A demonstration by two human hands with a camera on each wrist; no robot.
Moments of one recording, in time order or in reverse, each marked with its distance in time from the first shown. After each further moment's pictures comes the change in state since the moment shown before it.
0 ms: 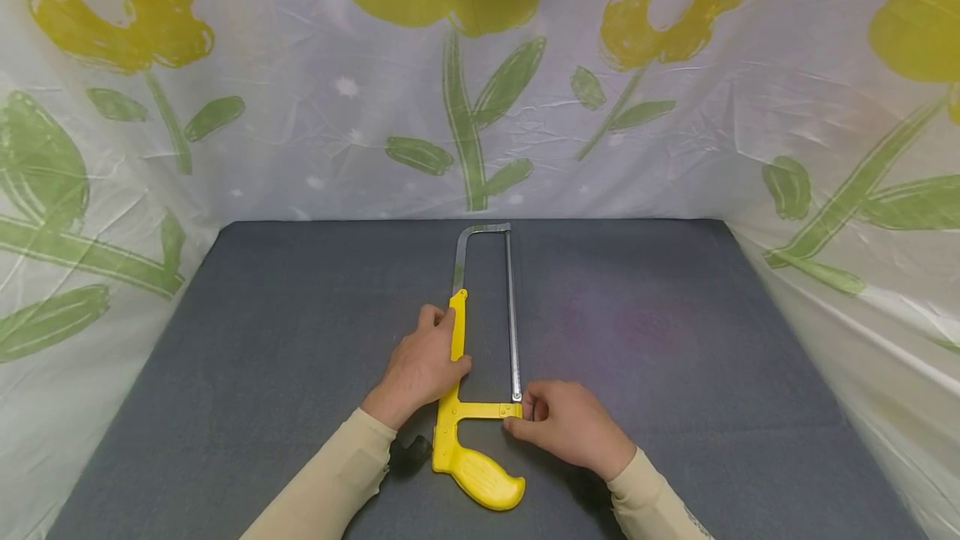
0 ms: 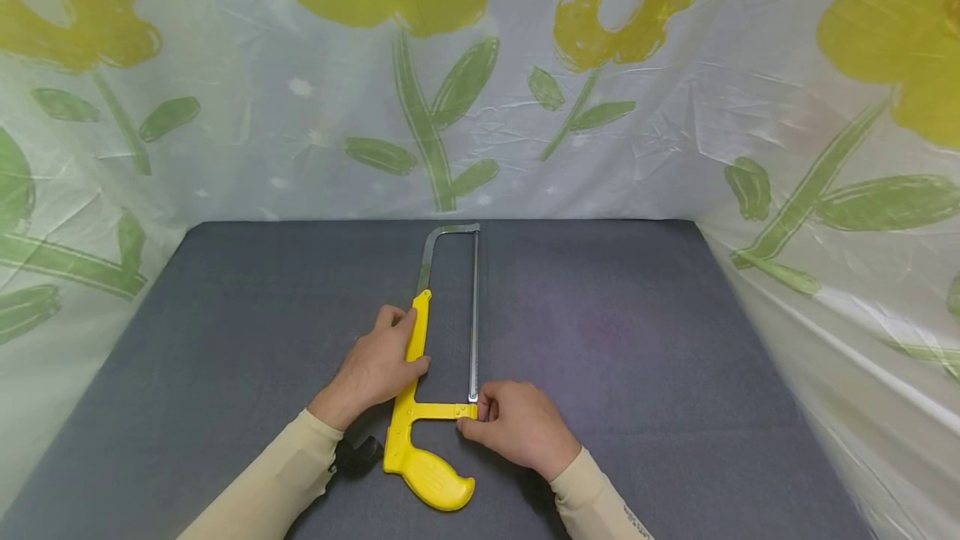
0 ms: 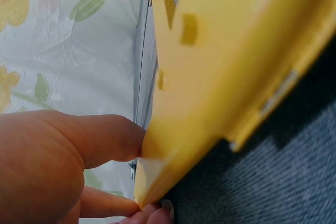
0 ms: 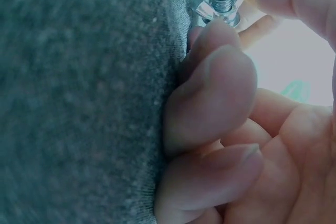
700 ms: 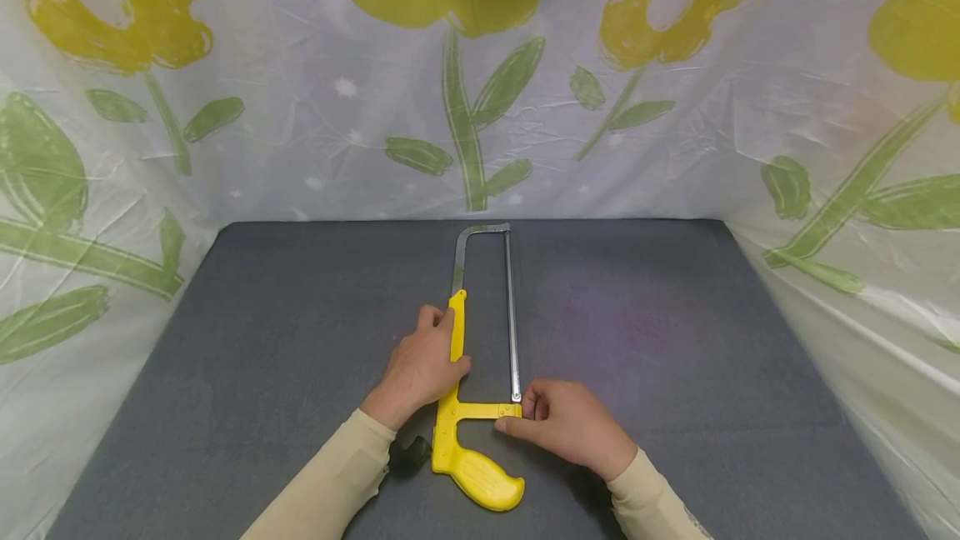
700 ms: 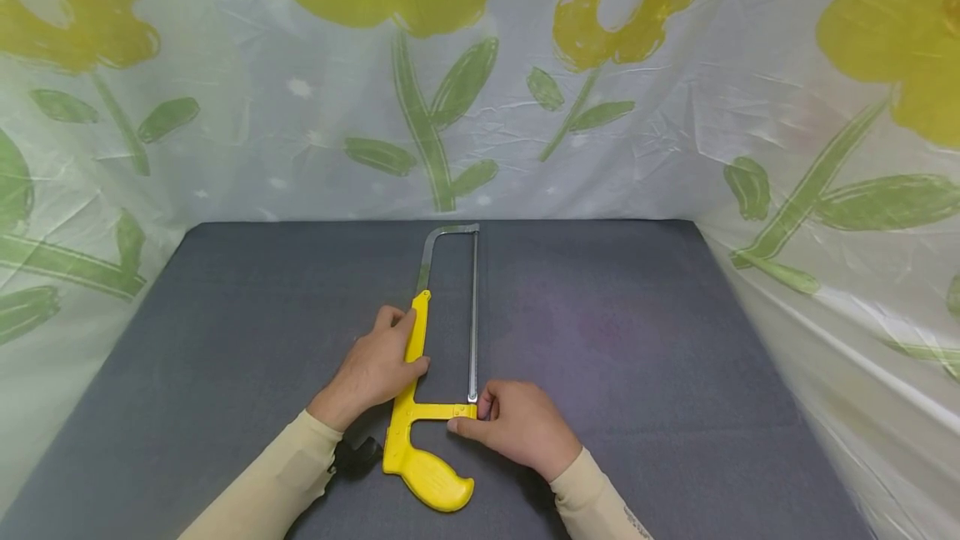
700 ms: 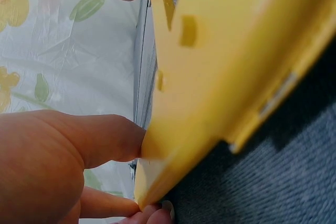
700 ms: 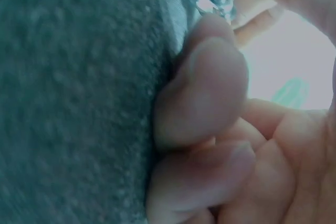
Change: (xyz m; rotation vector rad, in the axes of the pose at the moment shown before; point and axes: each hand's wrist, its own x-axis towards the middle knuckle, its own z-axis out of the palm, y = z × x) left_hand 0.000 0.000 -0.001 -0.006 0.001 0.001; right_hand -0.001 -0.001 -0.002 0.112 -0.037 0.078
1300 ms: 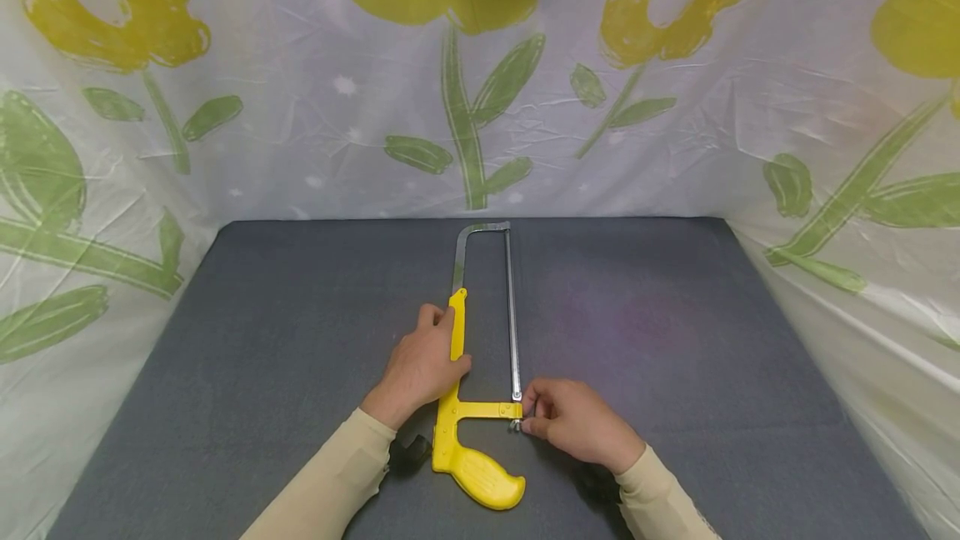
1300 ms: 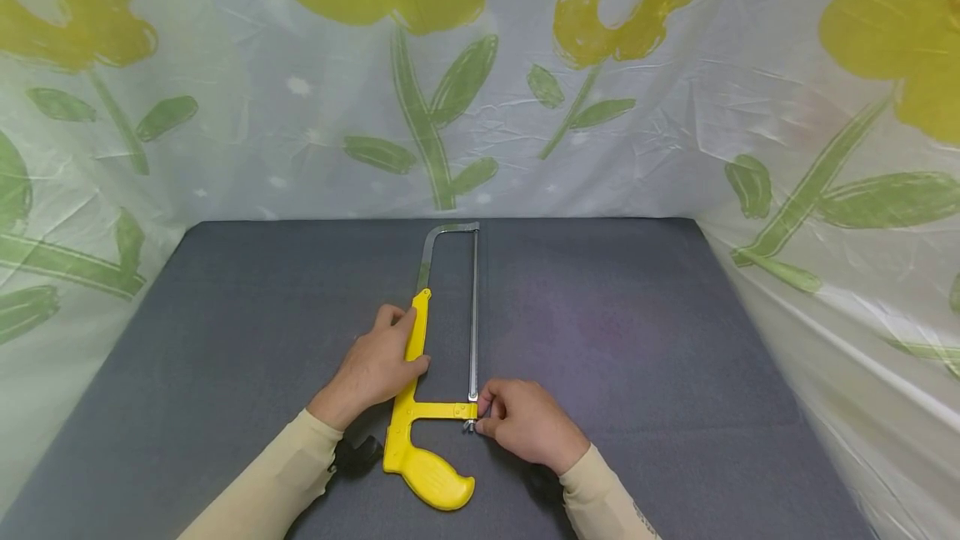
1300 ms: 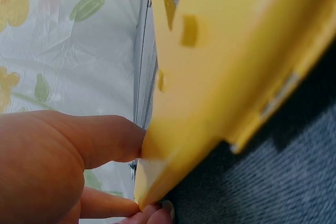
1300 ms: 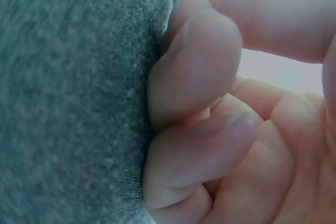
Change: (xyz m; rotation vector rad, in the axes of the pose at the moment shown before) left_hand -0.001 0.001 0.000 -0.021 -0.005 -0.004; right_hand 0.001 0.009 -0.008 -0.013 -0.057 -0.141
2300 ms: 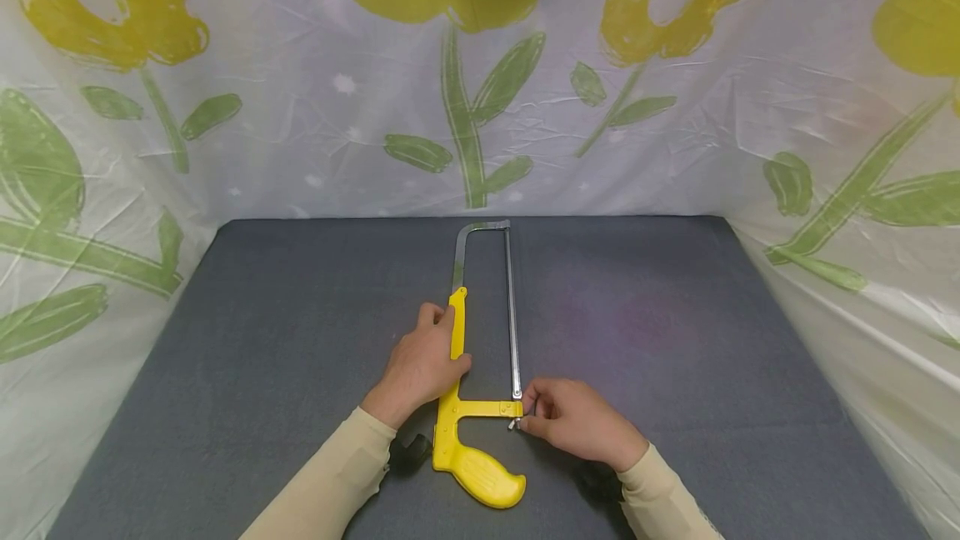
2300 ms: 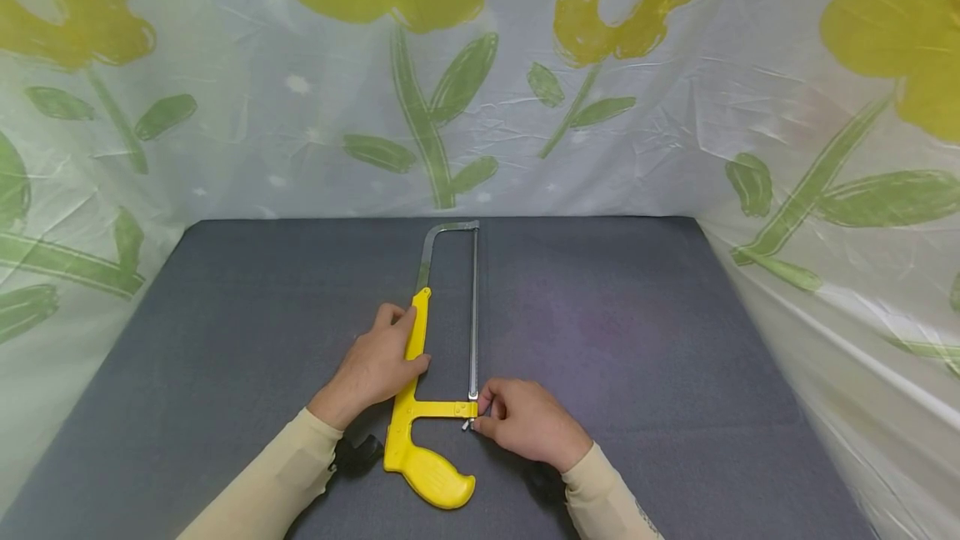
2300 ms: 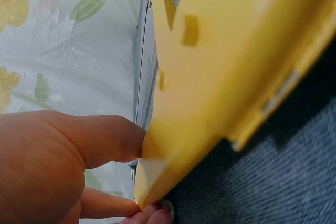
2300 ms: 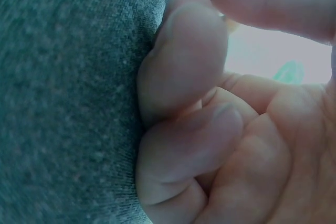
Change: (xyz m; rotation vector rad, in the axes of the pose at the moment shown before) left_hand 0.001 0.000 0.001 -0.001 0.009 0.004; right_hand 0.002 0.002 -0.002 0.011 -0.029 -0.007
